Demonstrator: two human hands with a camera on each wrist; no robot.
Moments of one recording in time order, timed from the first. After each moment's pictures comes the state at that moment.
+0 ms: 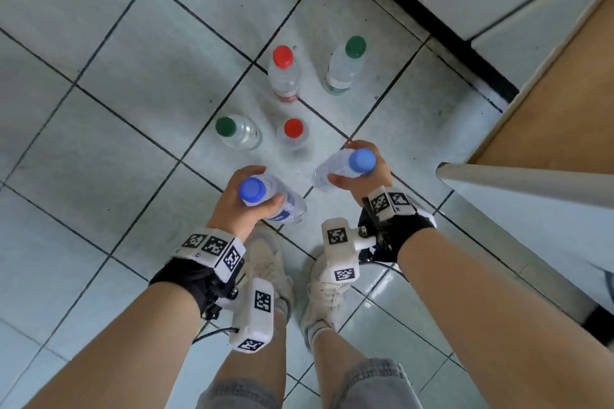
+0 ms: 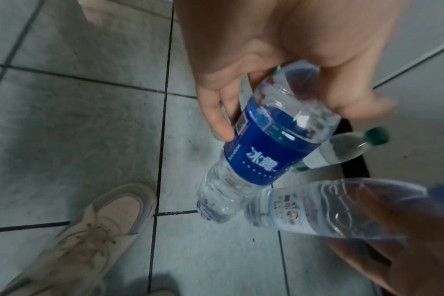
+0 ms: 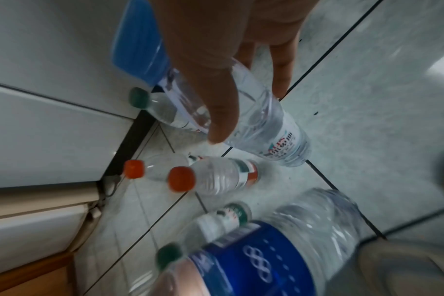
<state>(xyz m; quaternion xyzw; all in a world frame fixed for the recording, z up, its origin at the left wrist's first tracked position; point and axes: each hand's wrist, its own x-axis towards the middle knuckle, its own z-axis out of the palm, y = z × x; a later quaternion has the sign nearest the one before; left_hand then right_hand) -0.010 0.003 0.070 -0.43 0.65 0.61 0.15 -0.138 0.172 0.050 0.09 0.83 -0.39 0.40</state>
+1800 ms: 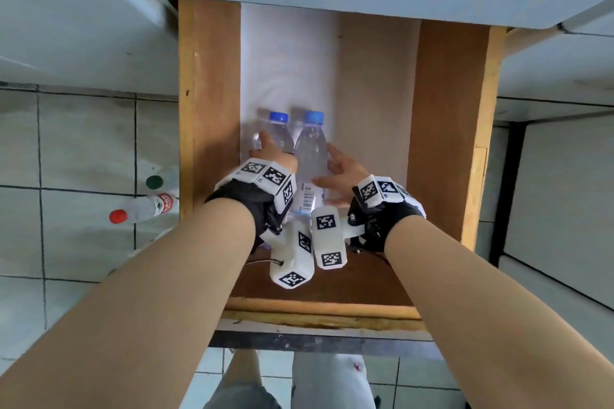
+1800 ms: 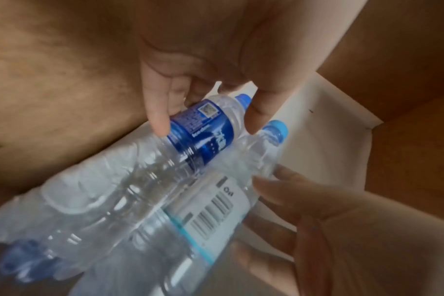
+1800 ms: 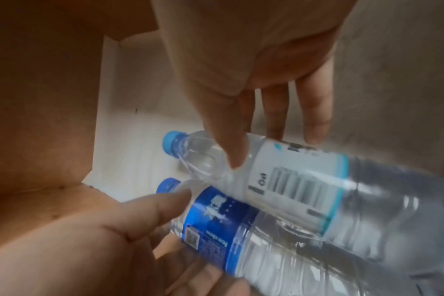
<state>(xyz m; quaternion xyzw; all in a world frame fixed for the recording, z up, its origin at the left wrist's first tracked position) -0.350 0.354 0.208 -0.27 0.81 0.22 0.47 -0.308 0.481 0.211 0.30 0.64 -0.54 0.46</state>
